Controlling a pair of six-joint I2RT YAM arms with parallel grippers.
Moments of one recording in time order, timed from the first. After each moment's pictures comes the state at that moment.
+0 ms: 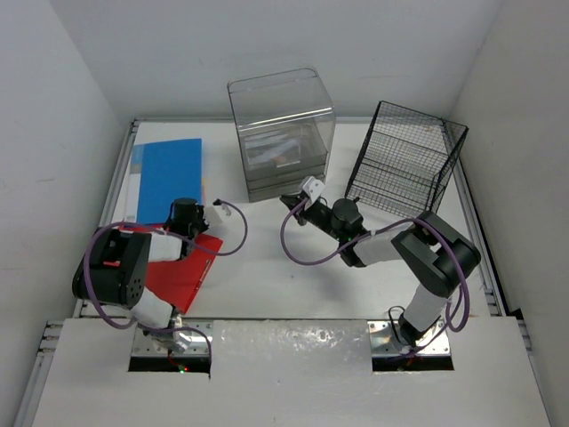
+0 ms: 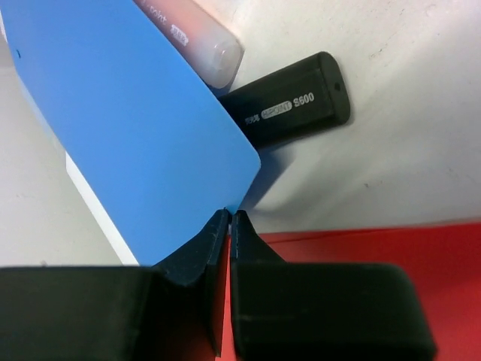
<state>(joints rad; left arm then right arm) -0.13 1.54 0.43 0.37 -0.20 1.00 0.66 1.72 0.55 1.22 -0.22 -0.13</state>
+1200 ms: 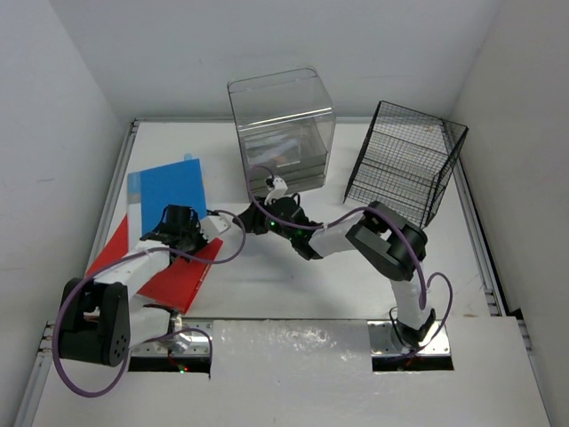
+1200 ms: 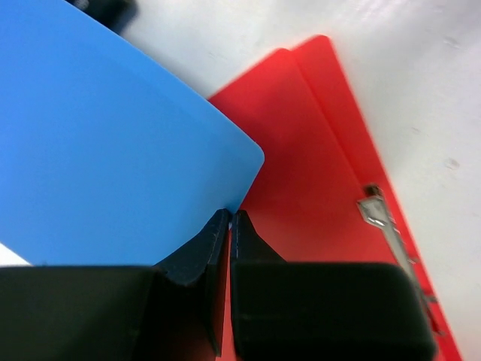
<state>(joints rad) -0.12 1.19 0.47 -0.31 0.07 0.80 0.87 2.02 0.95 0.84 -0.04 0.75</state>
